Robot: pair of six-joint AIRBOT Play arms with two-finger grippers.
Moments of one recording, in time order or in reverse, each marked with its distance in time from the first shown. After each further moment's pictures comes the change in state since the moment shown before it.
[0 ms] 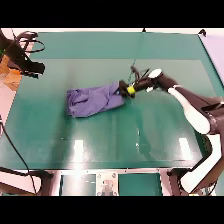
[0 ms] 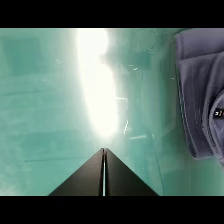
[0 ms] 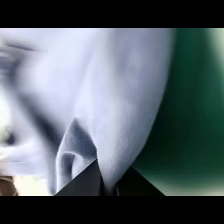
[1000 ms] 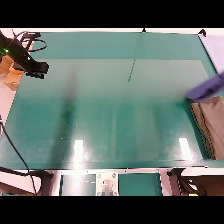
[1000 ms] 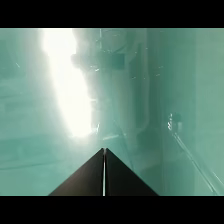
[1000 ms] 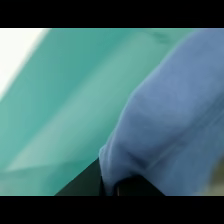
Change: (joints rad) left arm 0.000 0.000 0.000 -0.123 -0.018 -0.012; right arm -1.138 0.285 0.503 -0.297 0.405 0.288
